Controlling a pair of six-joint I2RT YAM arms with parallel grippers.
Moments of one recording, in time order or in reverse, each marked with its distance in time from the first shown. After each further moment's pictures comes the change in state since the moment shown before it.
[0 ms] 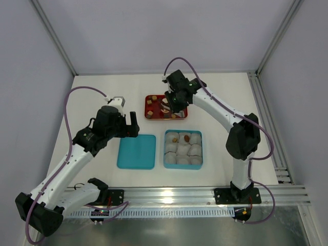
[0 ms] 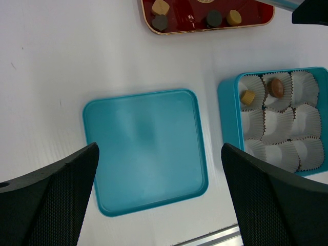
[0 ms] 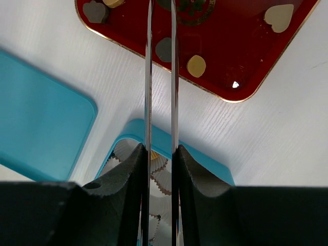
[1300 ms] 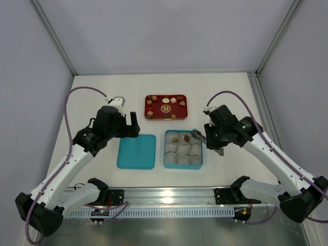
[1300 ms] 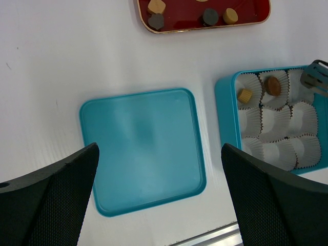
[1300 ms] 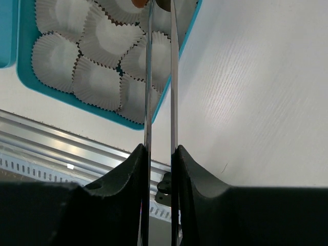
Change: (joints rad) left arm 0.000 0.000 0.000 0.000 0.015 0.000; right arm -0.029 -0.852 -0.705 -0.190 0.032 0.121
